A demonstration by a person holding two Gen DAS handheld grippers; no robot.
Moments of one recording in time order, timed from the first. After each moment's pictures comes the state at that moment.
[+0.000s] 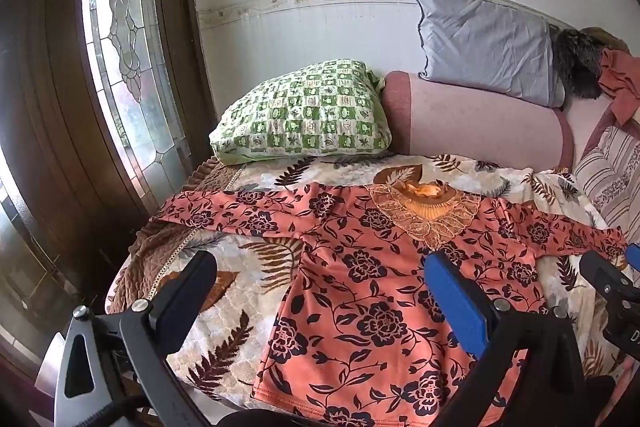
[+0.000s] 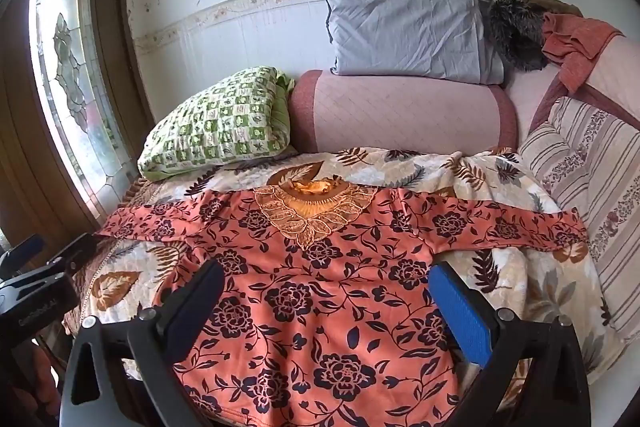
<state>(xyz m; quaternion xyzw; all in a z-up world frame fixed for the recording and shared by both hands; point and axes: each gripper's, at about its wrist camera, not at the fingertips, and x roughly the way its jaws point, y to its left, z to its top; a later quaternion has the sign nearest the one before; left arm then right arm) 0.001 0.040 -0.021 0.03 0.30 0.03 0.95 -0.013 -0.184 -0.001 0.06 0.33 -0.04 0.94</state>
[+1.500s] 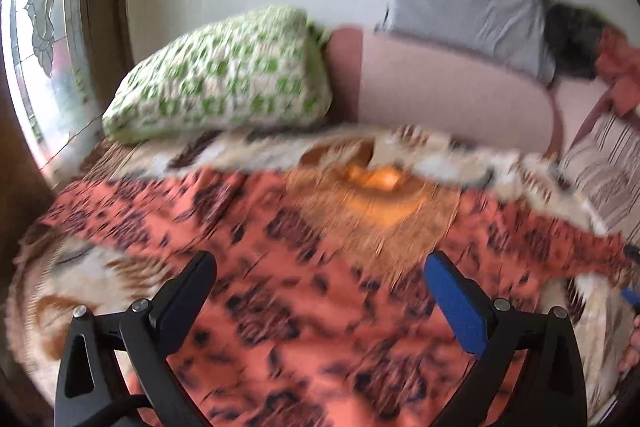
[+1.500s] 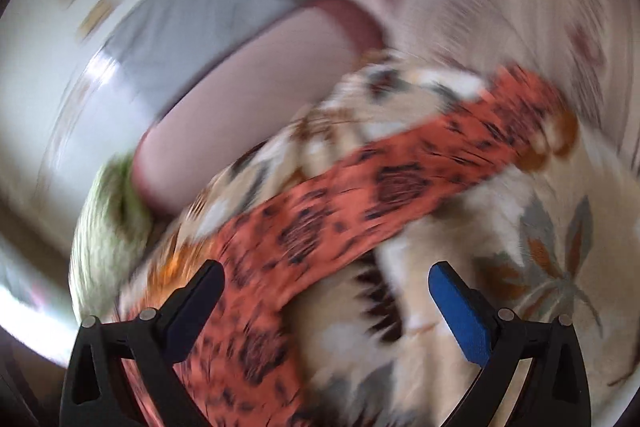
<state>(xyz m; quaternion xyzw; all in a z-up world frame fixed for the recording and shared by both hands) 0.174 -0.053 -0.129 -0.01 0.34 -0.05 0.94 0.058 -0.530 -0.181 0.44 0.29 -0.20 0.82</state>
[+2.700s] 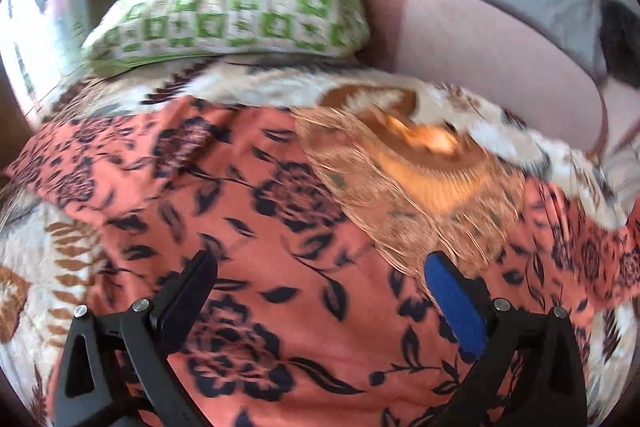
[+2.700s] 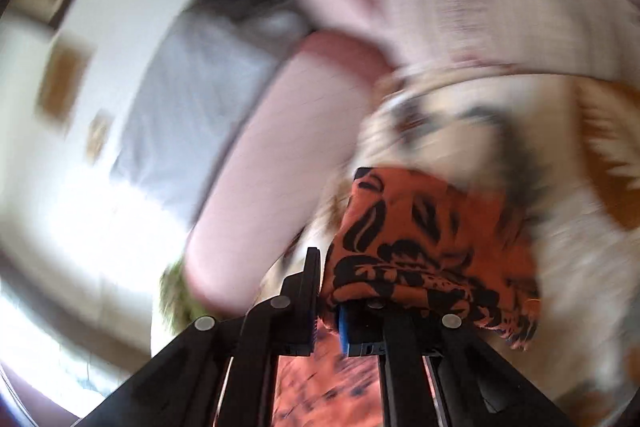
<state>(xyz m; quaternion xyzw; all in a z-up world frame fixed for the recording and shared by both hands) 0.253 -0.029 -0.217 -0.05 0.43 0.00 0.90 0.158 -0.564 -0.152 0.46 0.21 -0.08 0.86</state>
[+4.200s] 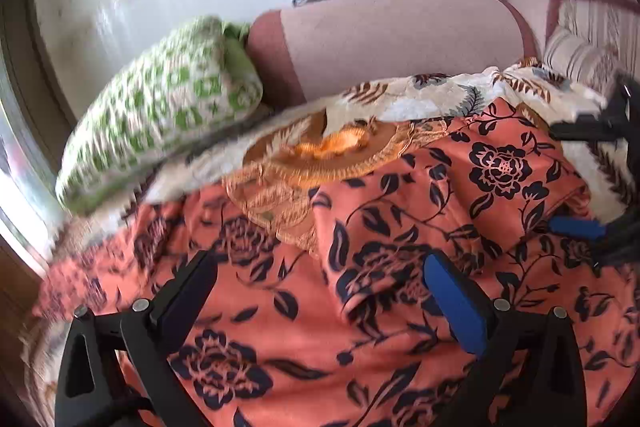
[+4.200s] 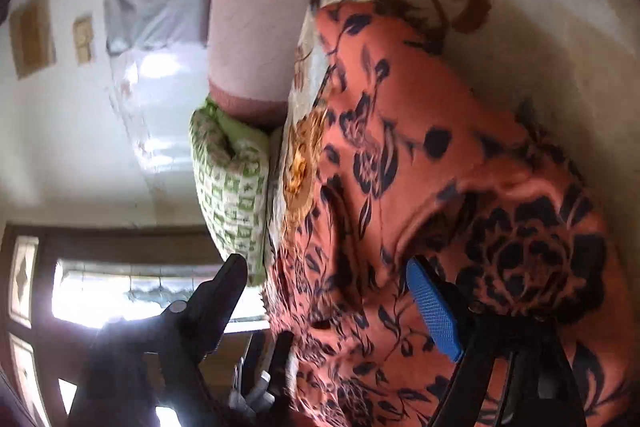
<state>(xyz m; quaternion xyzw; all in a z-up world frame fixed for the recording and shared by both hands) 0.204 -0.115 -0.213 0.18 0.32 -0.11 0.92 0.183 -0.400 -0.283 0.62 0.37 0.08 0.68</state>
